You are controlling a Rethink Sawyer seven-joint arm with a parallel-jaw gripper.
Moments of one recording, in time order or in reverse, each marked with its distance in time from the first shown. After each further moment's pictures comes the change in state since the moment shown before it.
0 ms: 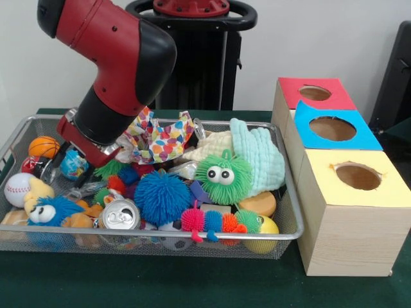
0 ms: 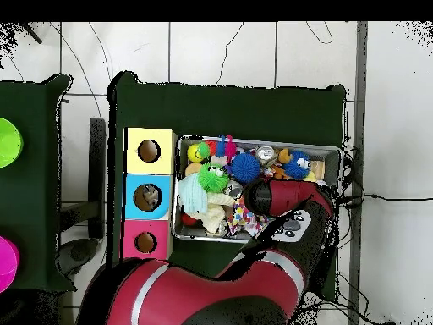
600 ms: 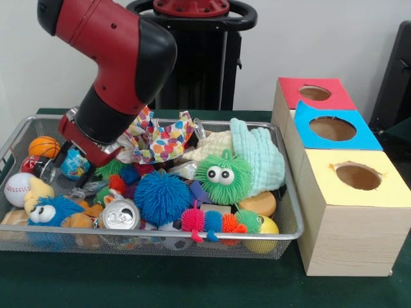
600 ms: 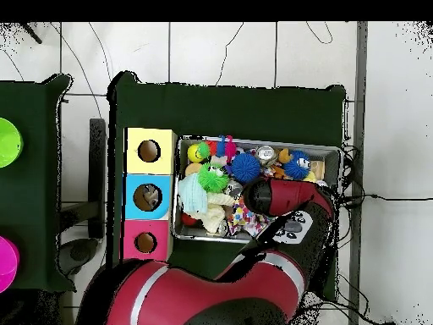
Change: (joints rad) arm 0.001 -0.009 0.000 0.009 0.043 0.000 0.000
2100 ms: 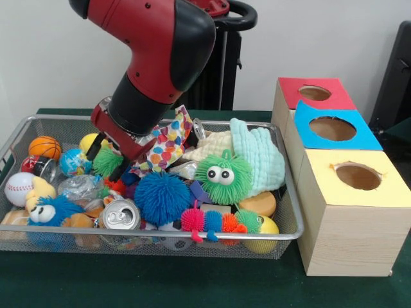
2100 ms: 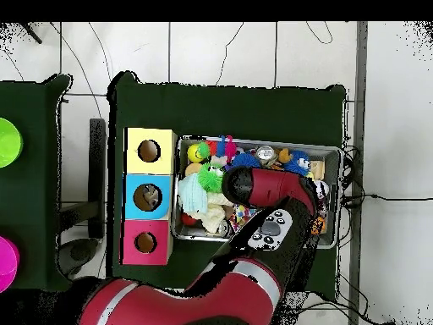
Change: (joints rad) arm 0.081 -0.053 -0.001 0.005 0.099 0.128 0.000
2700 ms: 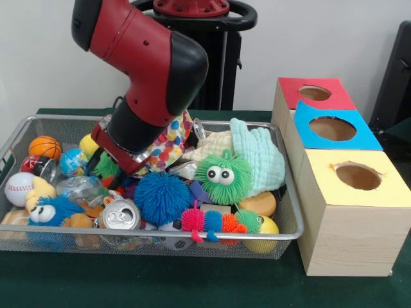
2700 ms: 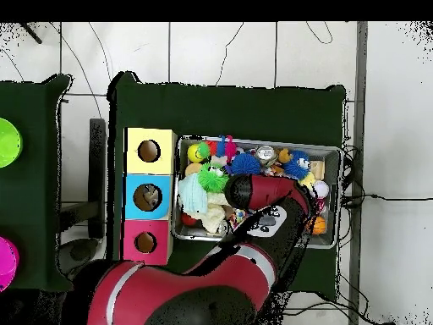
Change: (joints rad) arm -0.003 0.116 -0.020 -0.015 0.005 -0.041 0.000
